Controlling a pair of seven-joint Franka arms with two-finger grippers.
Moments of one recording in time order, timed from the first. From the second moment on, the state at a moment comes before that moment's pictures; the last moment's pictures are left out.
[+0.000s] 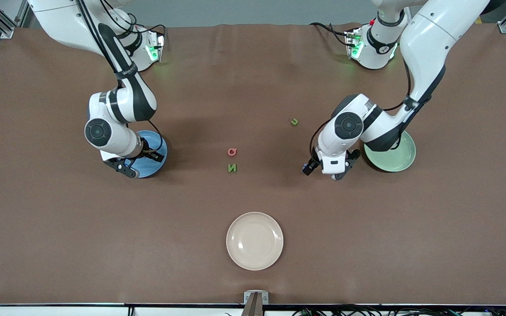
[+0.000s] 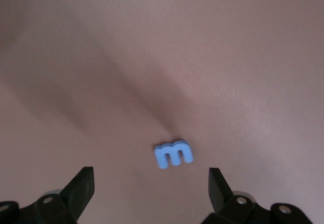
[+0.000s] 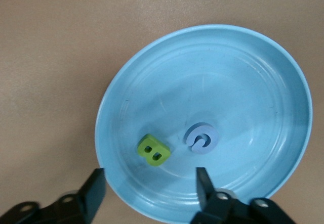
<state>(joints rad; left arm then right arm) 0.08 0.61 -0.65 -1.93 0.38 2.36 -1.74 0.33 0.32 -0.08 -2.19 0.13 2.31 0.65</state>
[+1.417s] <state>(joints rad) -0.11 0.71 -0.49 -1.82 0.41 2.36 -1.92 0.69 0.51 -0.04 -1.82 0.13 2.30 0.67</state>
